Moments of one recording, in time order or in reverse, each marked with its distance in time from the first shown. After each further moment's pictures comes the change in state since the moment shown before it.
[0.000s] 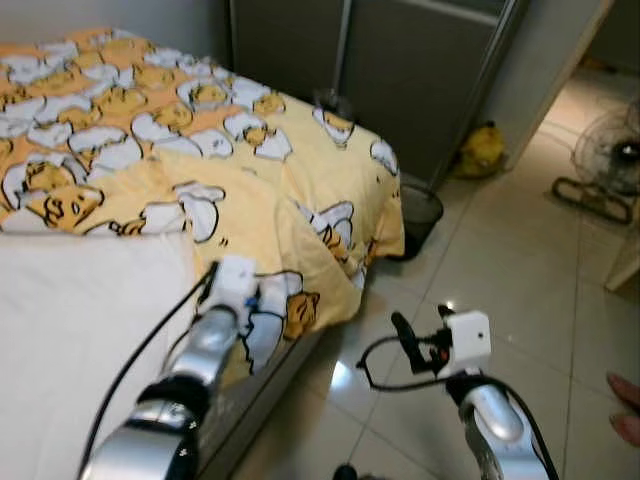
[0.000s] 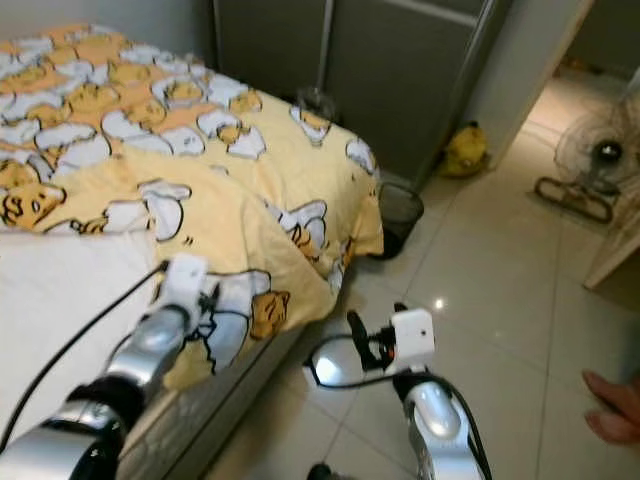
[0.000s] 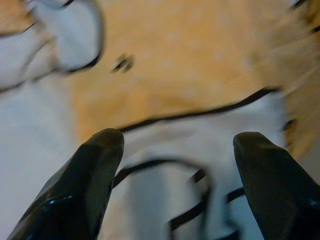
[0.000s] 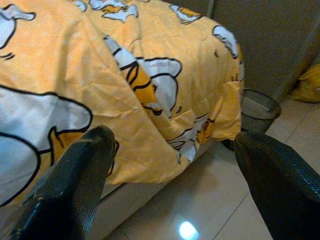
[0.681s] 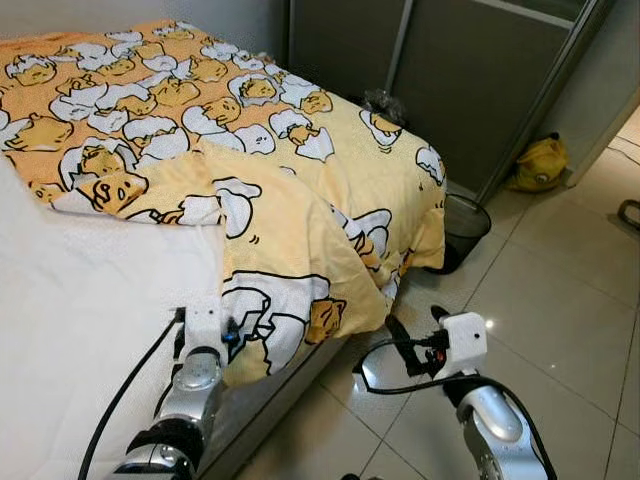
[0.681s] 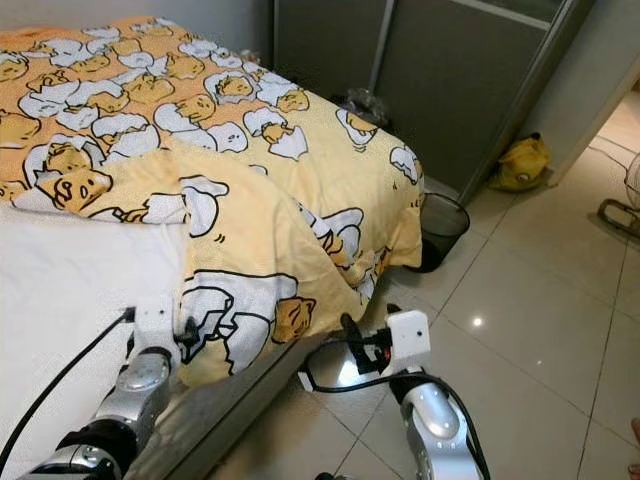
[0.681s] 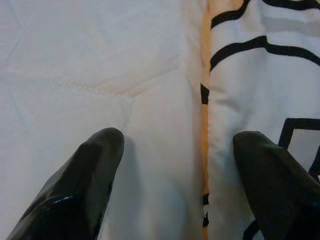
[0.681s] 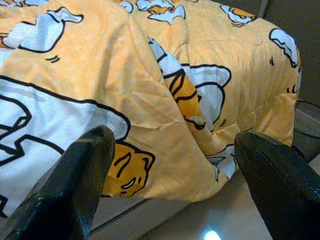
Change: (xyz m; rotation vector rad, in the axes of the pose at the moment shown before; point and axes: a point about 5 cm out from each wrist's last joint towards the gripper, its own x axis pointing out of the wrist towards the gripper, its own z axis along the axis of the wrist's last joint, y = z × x) left arm -0.021 0.001 -0.052 -0.262 0.133 0.156; right arm 0.001 0.005 0.004 0.013 -0.007 0.051
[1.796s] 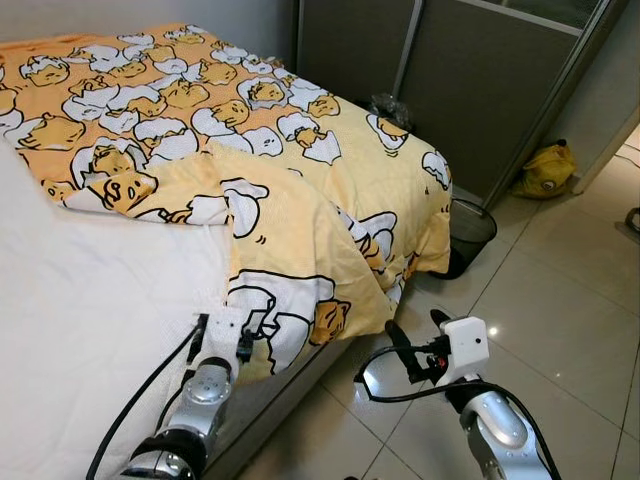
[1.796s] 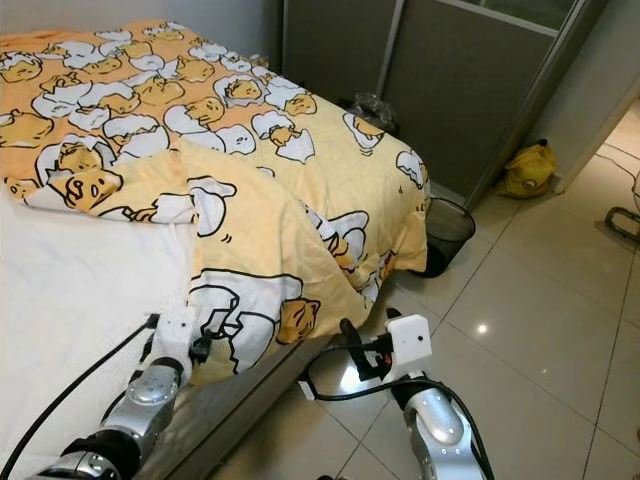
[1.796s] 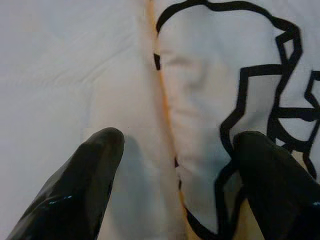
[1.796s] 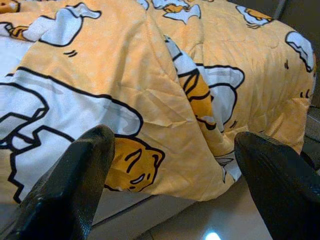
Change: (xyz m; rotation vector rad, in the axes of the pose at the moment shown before) left arm -0.006 -0.015 -0.014 0.194 -0.005 -0.126; right arm -0.007 0.001 0.000 -0.028 0.014 0.033
